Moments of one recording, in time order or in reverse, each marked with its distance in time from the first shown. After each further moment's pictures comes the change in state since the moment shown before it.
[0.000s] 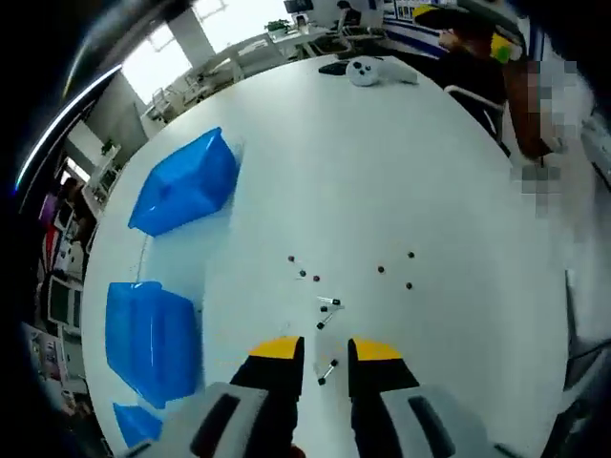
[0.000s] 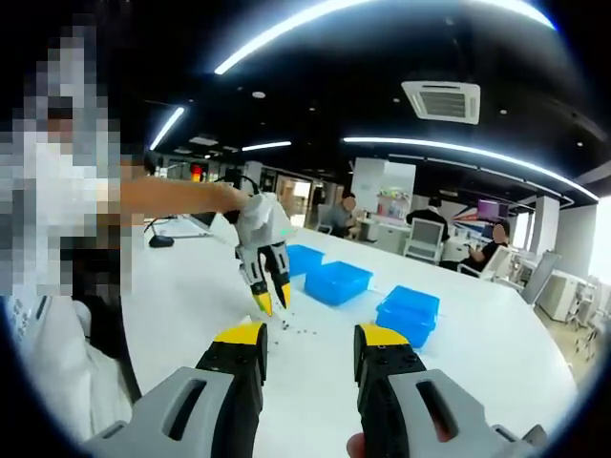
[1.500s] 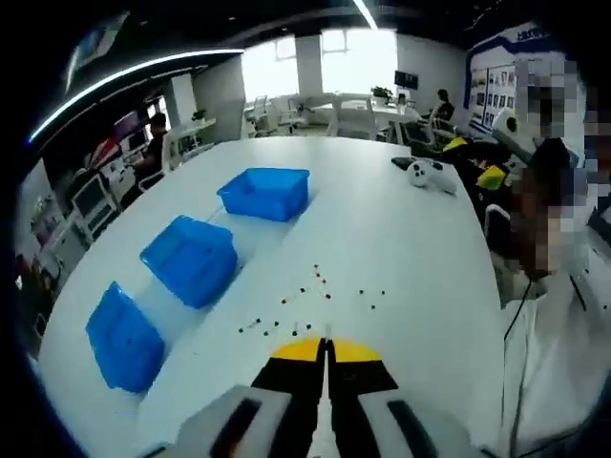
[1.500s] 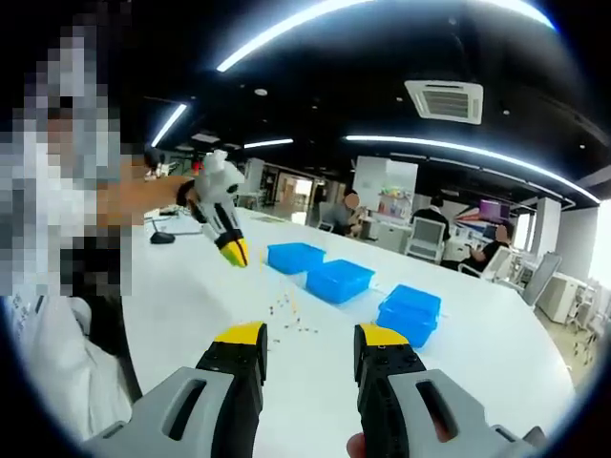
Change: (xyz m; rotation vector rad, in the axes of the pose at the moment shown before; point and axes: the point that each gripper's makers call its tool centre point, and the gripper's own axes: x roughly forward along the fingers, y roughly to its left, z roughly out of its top) left arm -0.114 -0.053 -0.034 -0.508 -0.451 0.185; right arm 0.003 0.002 -0.001 -0.011 0.013 0.007
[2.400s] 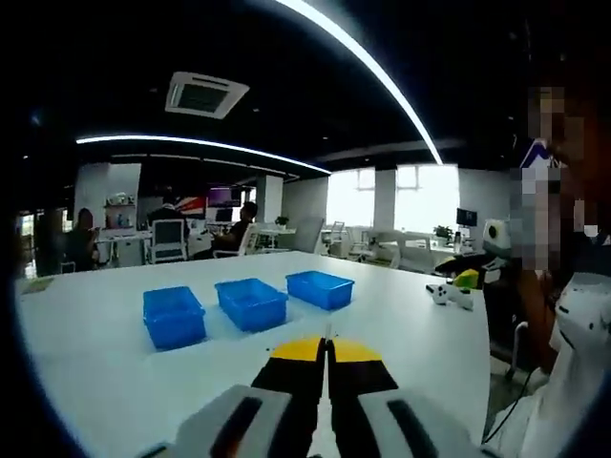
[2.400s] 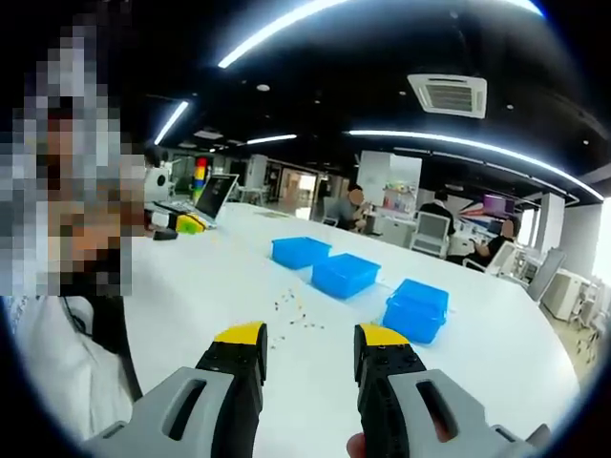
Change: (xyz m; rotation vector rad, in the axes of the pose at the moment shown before) left arm -0.068 -0.030 -0.012 -0.217 -0.554 0.251; right arm 0.007 0.007 -0.007 0.008 0.018 0.017
